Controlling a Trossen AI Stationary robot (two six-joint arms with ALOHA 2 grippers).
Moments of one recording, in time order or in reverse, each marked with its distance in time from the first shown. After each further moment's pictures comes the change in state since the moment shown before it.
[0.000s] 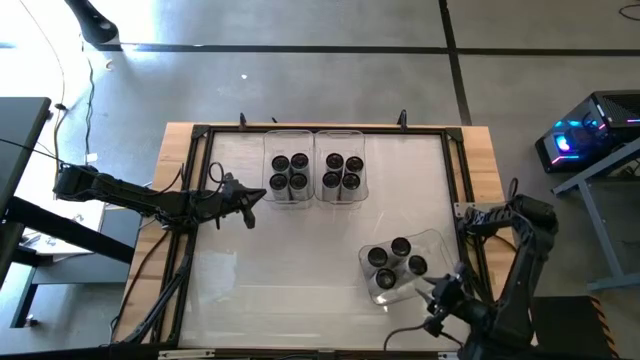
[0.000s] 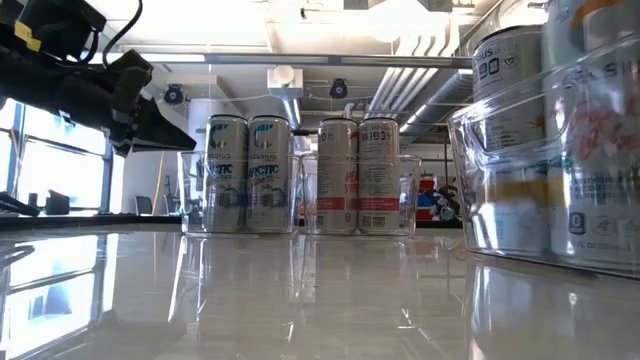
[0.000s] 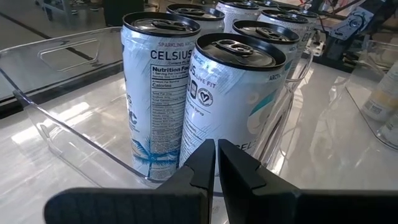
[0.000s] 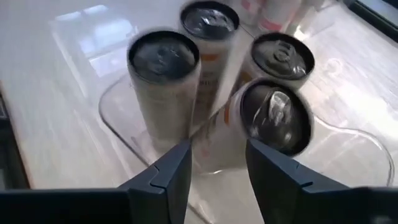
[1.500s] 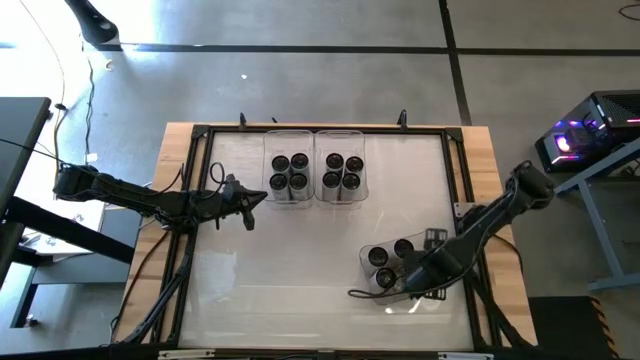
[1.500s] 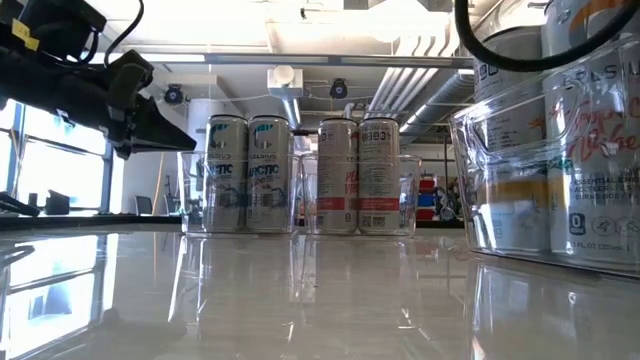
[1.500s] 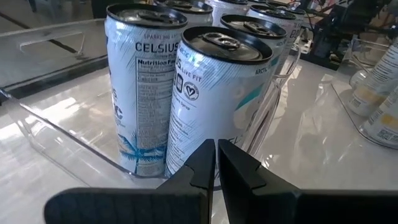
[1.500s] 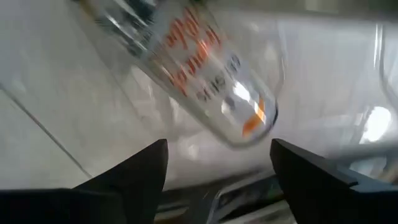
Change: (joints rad) left arm 0.000 0.000 0.000 -0.002 0.047 -0.020; right arm -0.495 -0.230 -0.355 0.229 -0.814 -1.072
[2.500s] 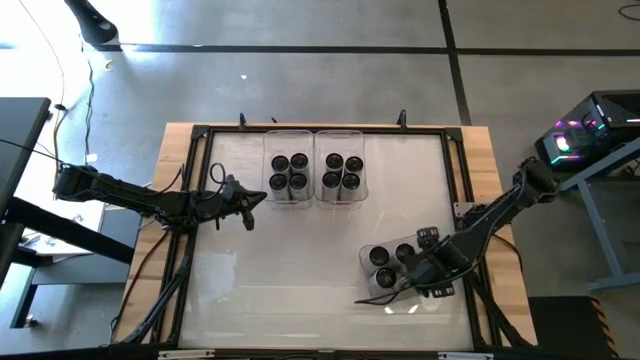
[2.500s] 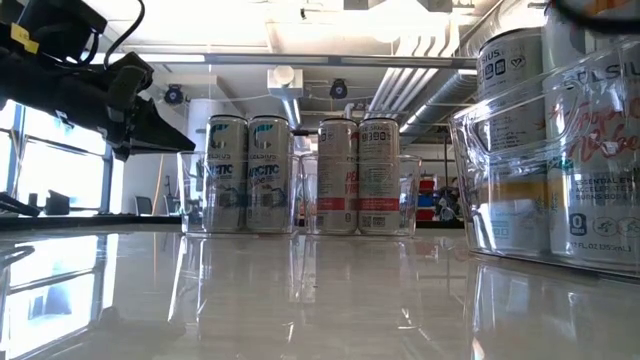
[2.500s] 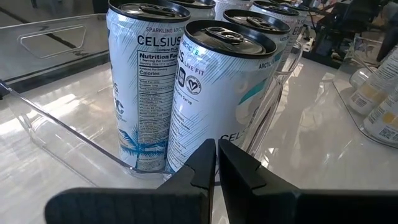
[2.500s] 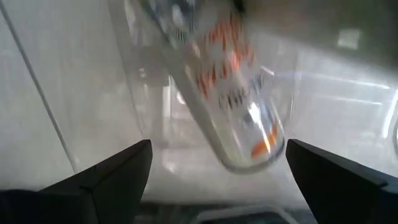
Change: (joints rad) left arm 0.000 0.000 0.002 -0.034 -0.002 -0.031; right arm -0.012 -0.058 -0.133 0.130 0.016 -0.276
